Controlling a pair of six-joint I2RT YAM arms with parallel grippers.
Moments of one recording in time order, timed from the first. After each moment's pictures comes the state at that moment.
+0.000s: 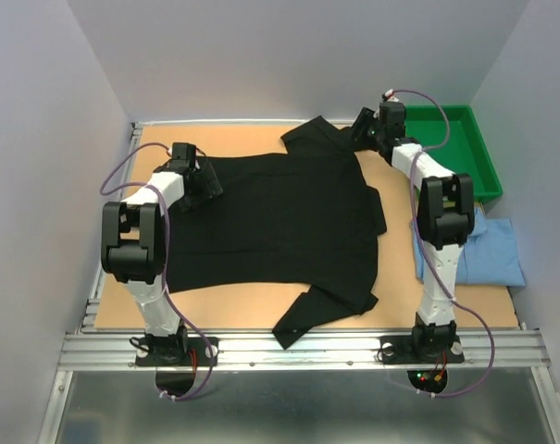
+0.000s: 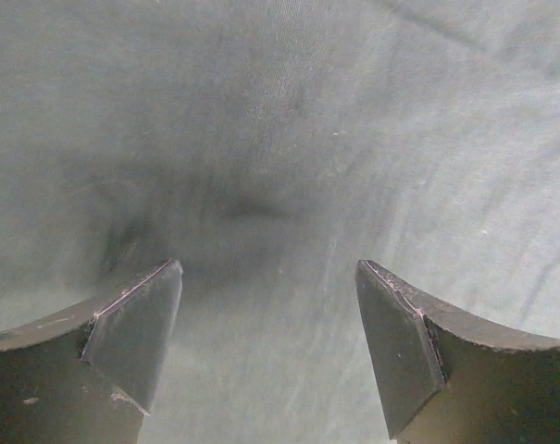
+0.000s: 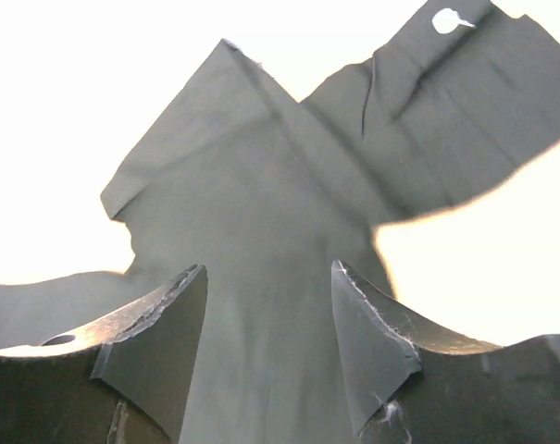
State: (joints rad) left arm -0.07 1.84 1.24 -0.42 0.04 -0.47; right arm 0.12 2.28 1.84 -0.03 -0.14 0.51
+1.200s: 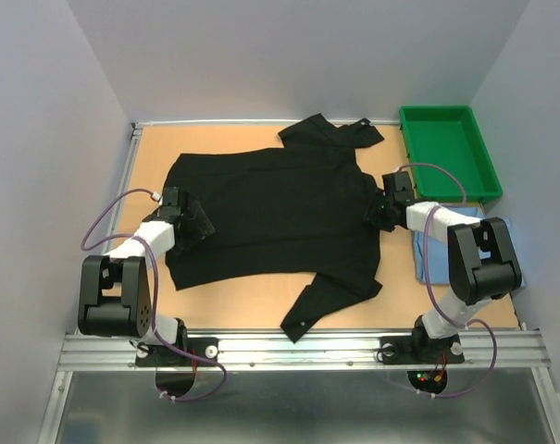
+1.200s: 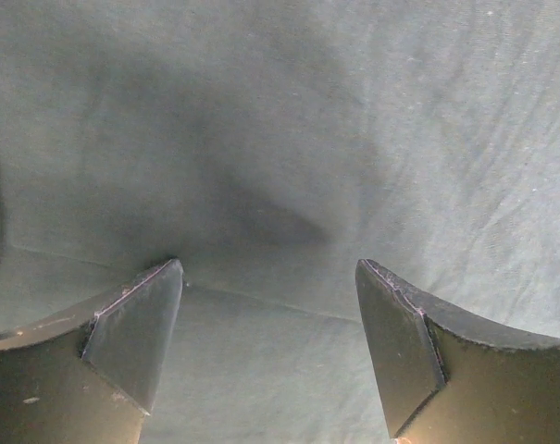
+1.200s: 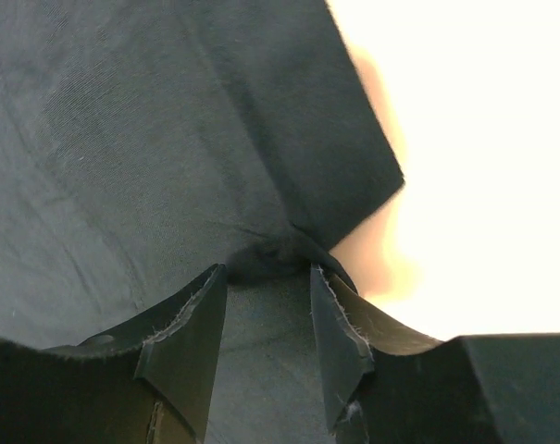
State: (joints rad) left arm -0.06 1.43 0.73 -0.34 -0.05 -0.59; right arm 0.18 1.64 0.89 -0.20 0.04 0.55
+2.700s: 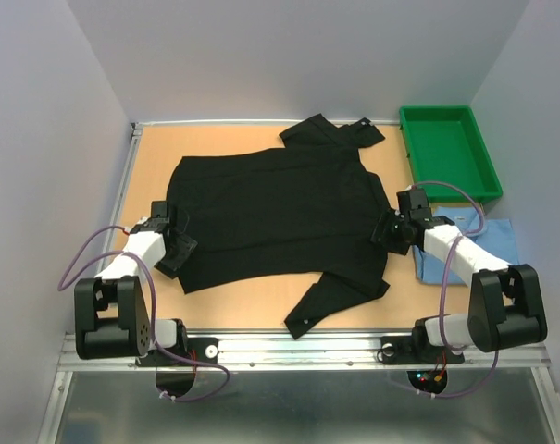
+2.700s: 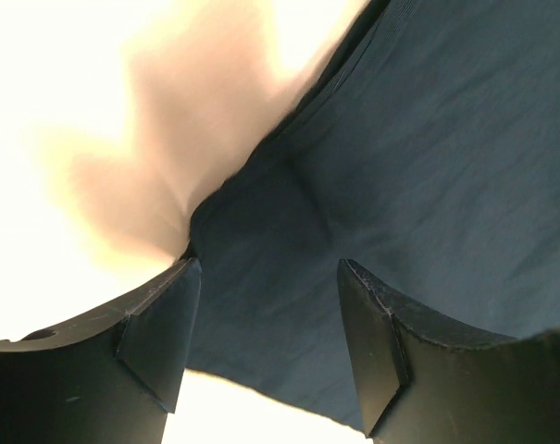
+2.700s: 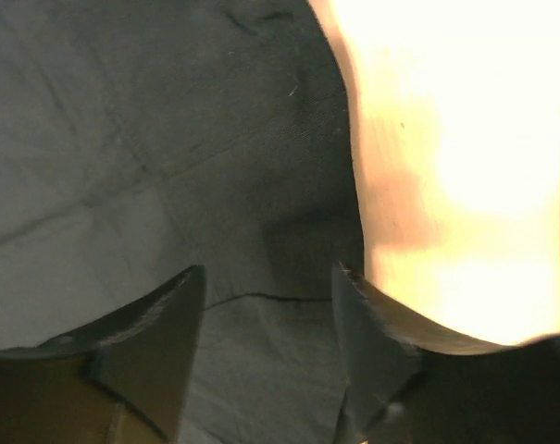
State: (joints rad) left arm 0.03 1.28 0.66 -0.63 -0.17 -0.97; right arm 0.15 1.32 0.72 -0.41 -0.09 0.56
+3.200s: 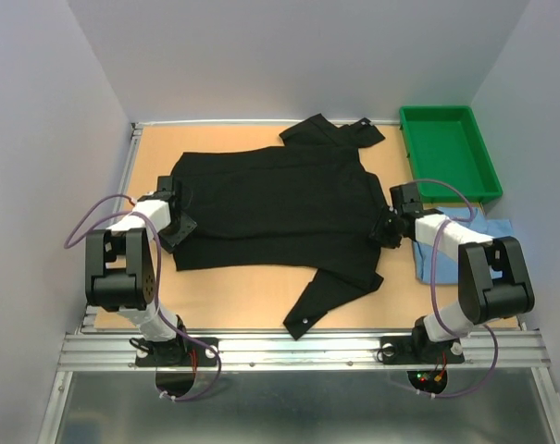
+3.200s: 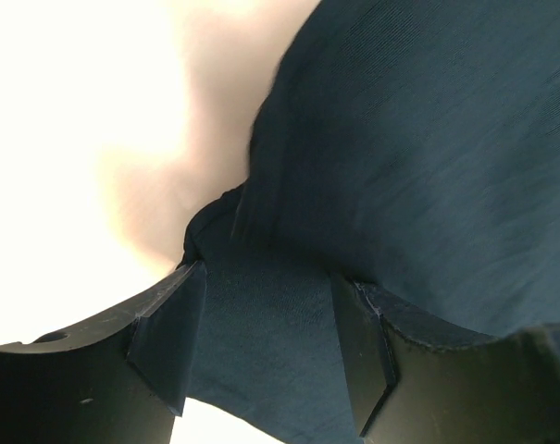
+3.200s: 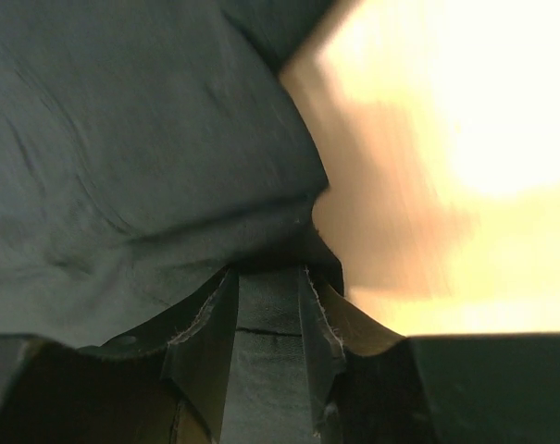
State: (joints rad) left arm 0.02 1.60 0.90 -0.59 -0.26 -0.84; right arm 0.15 1.50 0.76 -0.32 -0.05 0.60
